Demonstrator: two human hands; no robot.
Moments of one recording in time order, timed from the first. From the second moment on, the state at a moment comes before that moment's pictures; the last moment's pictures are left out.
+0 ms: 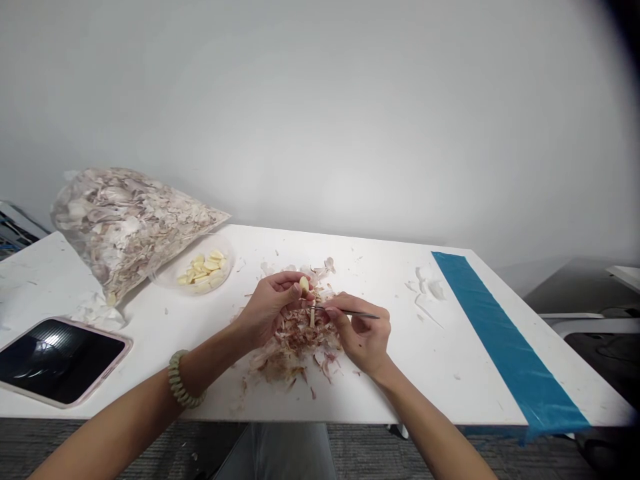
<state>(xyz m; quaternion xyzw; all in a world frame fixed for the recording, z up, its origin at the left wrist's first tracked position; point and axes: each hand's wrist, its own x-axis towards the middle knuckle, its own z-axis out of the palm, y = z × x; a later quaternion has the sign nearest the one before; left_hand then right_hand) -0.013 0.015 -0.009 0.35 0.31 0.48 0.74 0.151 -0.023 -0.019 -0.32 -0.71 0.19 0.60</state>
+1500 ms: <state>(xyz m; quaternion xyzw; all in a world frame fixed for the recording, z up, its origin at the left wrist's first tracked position) -0.009 0.015 -0.007 0.35 0.36 0.44 0.74 0.153 -0.024 -0.013 -0.36 -0.71 0.14 0.59</state>
